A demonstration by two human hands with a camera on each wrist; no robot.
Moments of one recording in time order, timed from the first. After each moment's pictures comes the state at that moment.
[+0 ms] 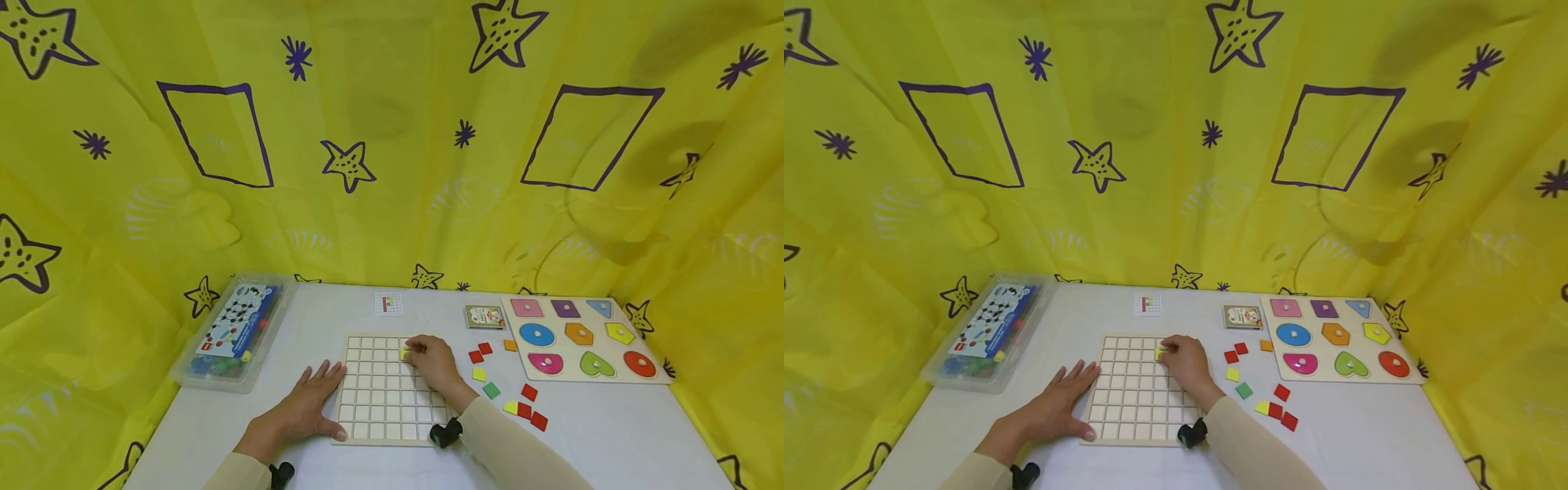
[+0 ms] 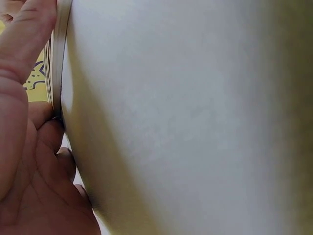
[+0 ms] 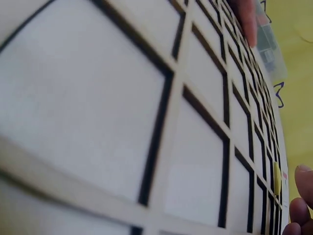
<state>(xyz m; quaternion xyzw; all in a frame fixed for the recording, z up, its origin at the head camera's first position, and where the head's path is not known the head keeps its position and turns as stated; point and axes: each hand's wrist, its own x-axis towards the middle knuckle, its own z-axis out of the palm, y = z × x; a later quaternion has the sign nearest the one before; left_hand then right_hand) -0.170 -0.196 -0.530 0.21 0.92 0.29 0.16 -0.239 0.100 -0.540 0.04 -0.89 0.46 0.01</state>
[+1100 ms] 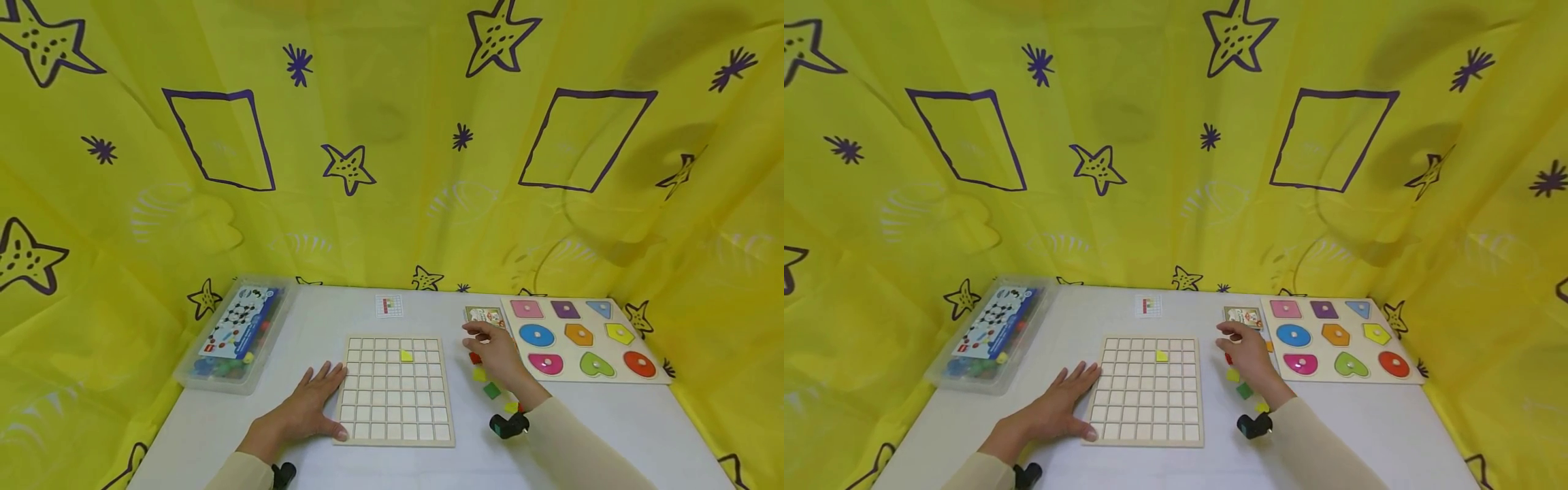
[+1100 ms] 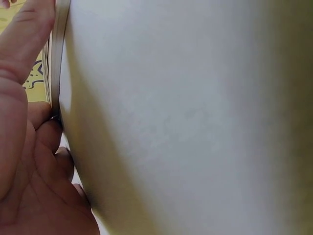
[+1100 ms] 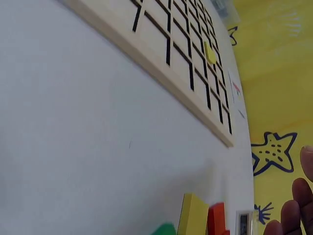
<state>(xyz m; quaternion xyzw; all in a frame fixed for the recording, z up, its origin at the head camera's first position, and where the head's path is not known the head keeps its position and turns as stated) -0.167 -0.194 -0.527 0.20 0.92 0.30 0.16 -0.237 0.210 -0.505 0.00 -0.87 0.49 0.01</state>
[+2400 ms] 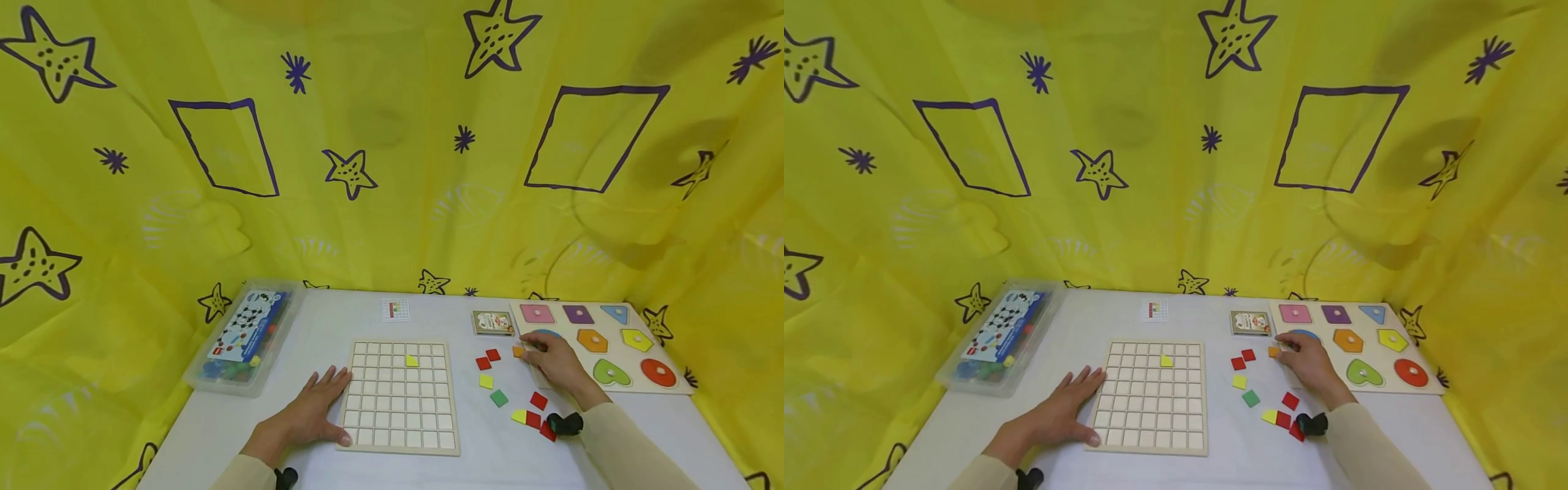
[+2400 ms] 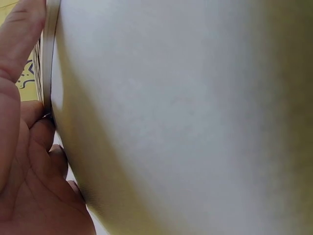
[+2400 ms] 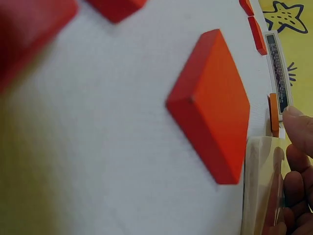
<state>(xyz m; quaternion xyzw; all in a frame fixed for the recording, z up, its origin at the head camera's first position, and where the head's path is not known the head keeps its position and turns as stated) -0.169 -0.191 -0.530 0.19 0.92 0.28 0.17 -0.257 0.325 -0.534 0.02 -0.92 0.39 -0.04</state>
